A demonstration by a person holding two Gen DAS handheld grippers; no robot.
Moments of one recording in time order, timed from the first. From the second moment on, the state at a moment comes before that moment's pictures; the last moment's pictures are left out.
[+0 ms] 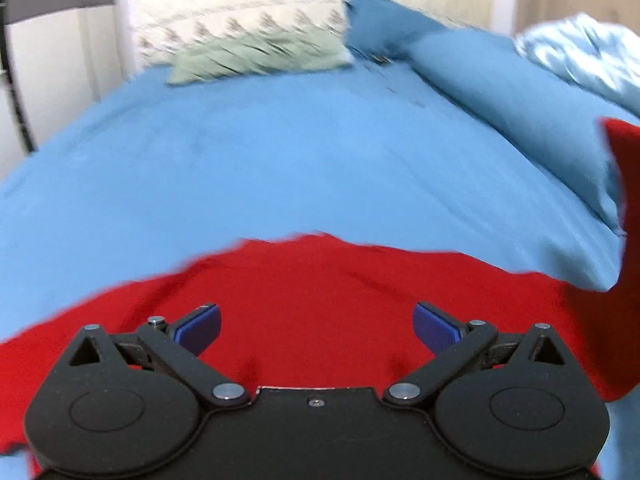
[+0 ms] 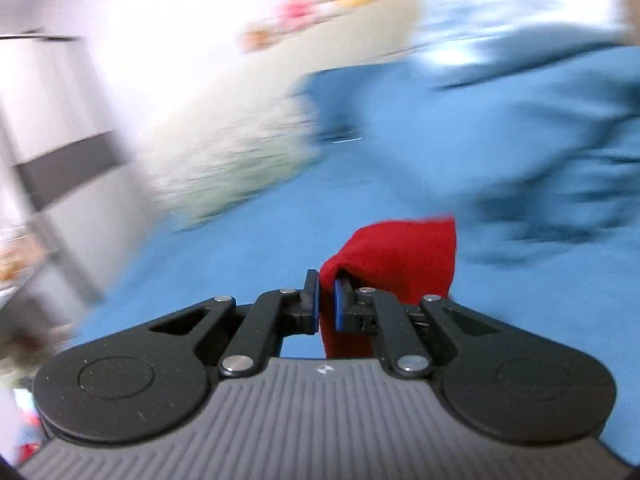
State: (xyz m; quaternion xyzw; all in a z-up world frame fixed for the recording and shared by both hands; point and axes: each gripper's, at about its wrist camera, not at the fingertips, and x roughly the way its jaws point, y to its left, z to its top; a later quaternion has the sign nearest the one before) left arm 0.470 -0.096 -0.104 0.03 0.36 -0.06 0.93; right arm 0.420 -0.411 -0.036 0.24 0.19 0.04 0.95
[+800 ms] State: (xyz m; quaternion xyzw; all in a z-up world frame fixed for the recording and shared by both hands) left arm 0.414 -0.068 -0.134 0.12 0.37 -0.16 0.91; right arm 0.386 -0.215 -0.148 -0.07 0.34 0.18 0.92
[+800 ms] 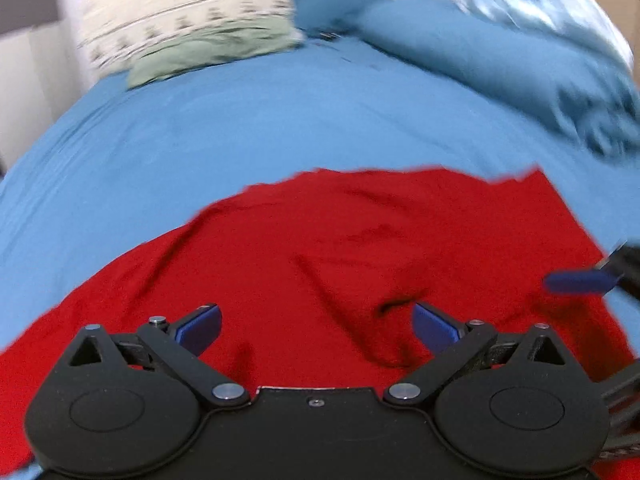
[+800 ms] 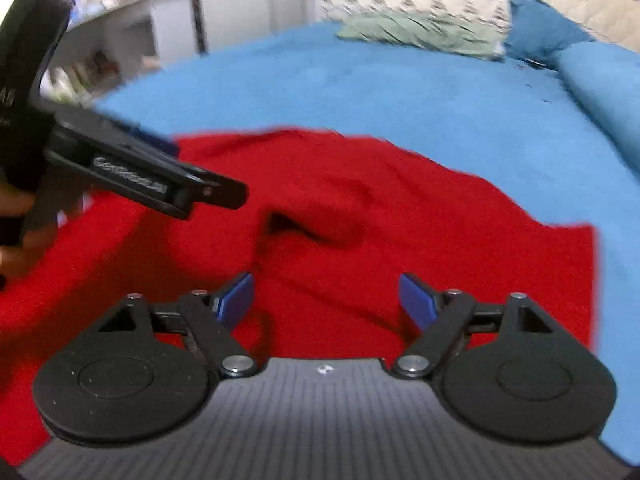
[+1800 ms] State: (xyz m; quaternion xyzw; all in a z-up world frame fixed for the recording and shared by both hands) left arm 0.421 -0.008 -0.165 -0.08 0.37 -0.05 0.92; right arm 0.358 -0.311 -0.179 0.01 0.35 -0.03 0.93
